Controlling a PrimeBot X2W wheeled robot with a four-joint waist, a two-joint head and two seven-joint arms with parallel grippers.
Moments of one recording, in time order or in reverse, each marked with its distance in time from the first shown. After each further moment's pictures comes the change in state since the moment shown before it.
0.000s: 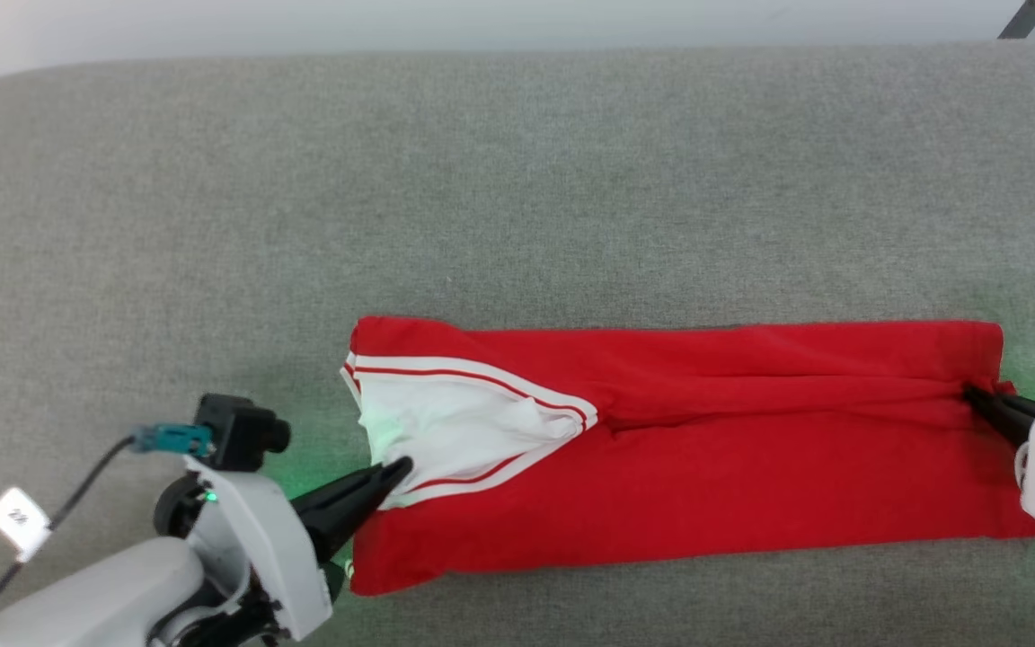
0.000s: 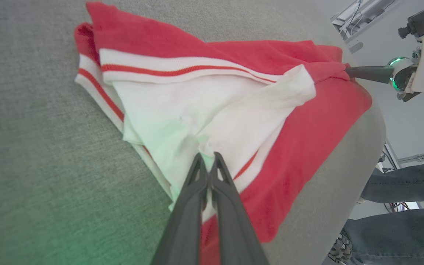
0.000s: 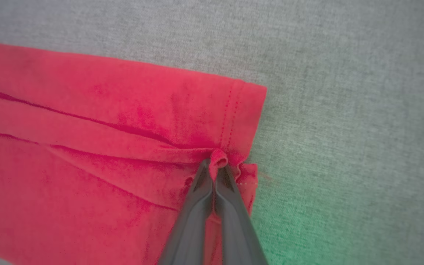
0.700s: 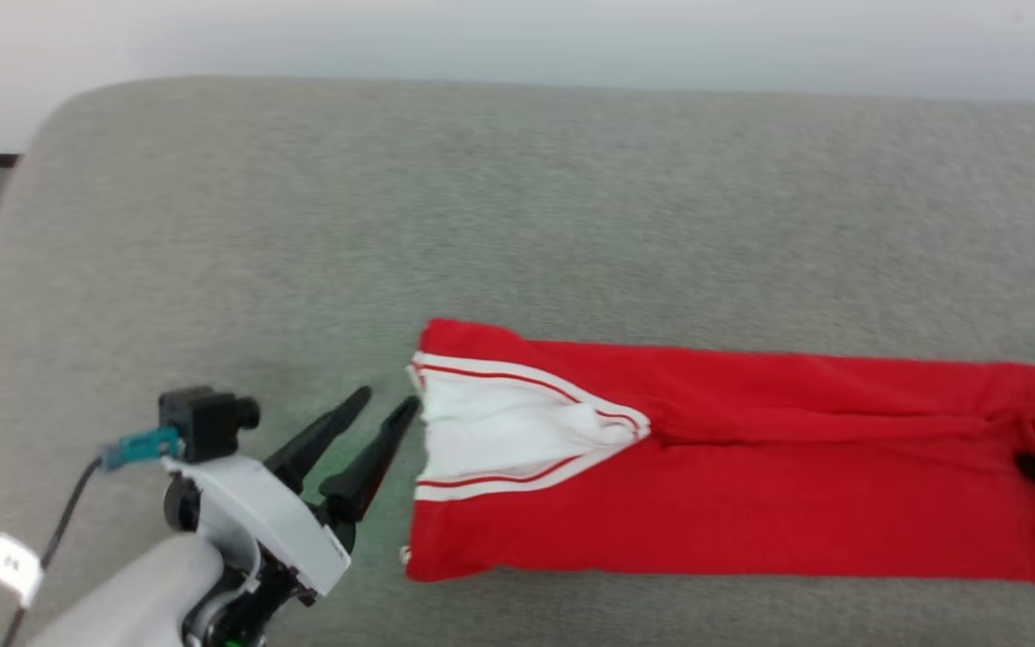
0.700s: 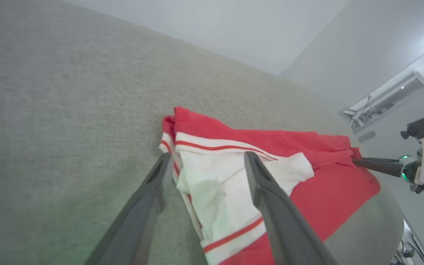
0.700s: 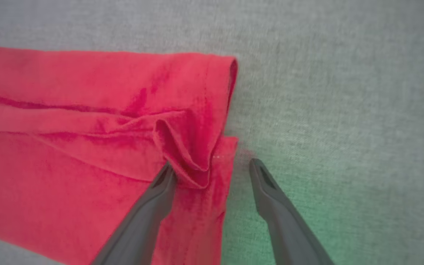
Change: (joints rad) left arm 0.149 -0.167 0.285 0.124 0.083 0.000 -0.114; right arm 0.166 -0.051 -0.150 -0.015 0.058 0.000 0.012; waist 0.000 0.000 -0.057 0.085
